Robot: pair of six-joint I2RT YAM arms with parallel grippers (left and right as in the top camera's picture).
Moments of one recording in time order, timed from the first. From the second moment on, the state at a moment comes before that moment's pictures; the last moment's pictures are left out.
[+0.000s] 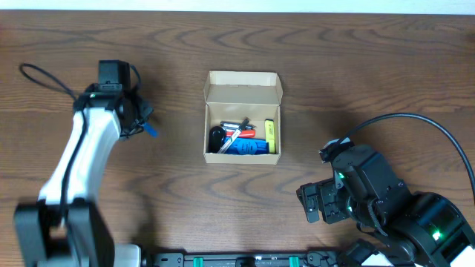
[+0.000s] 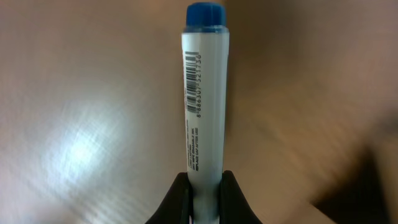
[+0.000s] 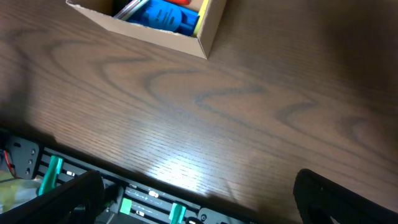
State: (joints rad) left arm 0.01 1.56 1.14 -0.73 -0.03 -0.71; right arm 0.66 0.91 1.22 -1.40 0.04 0.40
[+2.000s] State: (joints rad) left arm -0.62 1.48 1.19 -0.66 -0.03 0.56; right arm 0.66 0.91 1.22 -1.40 0.04 0.40
